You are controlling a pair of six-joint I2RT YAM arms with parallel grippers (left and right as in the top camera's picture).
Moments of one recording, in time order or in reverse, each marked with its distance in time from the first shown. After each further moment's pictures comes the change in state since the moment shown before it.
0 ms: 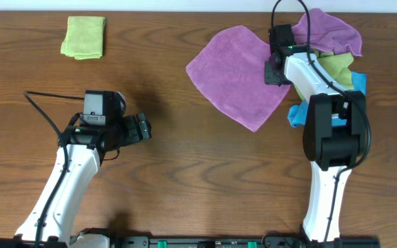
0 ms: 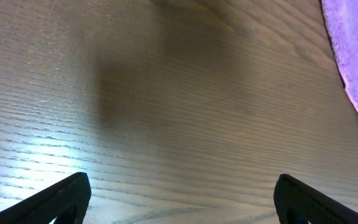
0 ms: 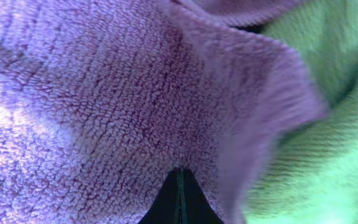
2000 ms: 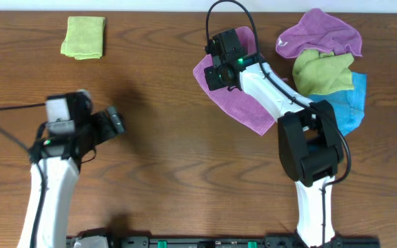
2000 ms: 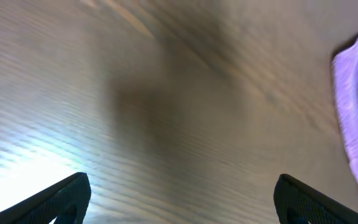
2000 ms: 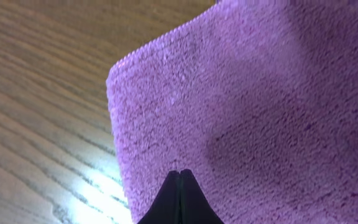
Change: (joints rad) left arm 0.225 -0.130 0.000 -0.009 -0.002 0.010; right arm 0.297 -0.087 -0.036 0.173 -0.403 -0.076
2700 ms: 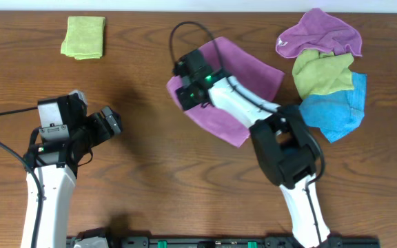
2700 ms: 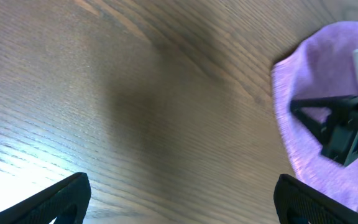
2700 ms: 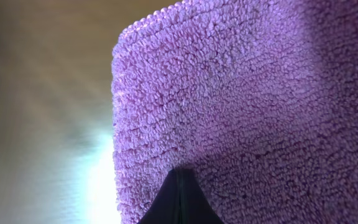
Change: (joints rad) left arm 0.025 -0.037 0.000 -0.020 0.030 0.002; right arm 0.188 0.079 0.006 0.013 -0.097 -0.003
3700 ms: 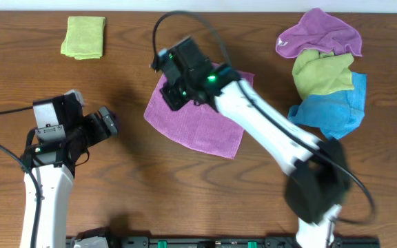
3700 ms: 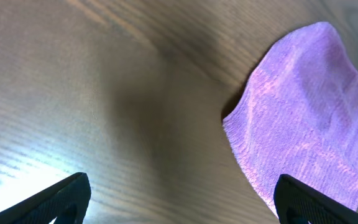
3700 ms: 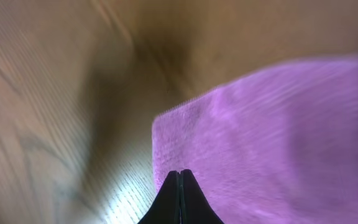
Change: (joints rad) left arm 0.027 0.013 0.000 0.031 0.021 0.055; right arm 0.075 -0.366 0.031 -0.174 -0.052 -0.084
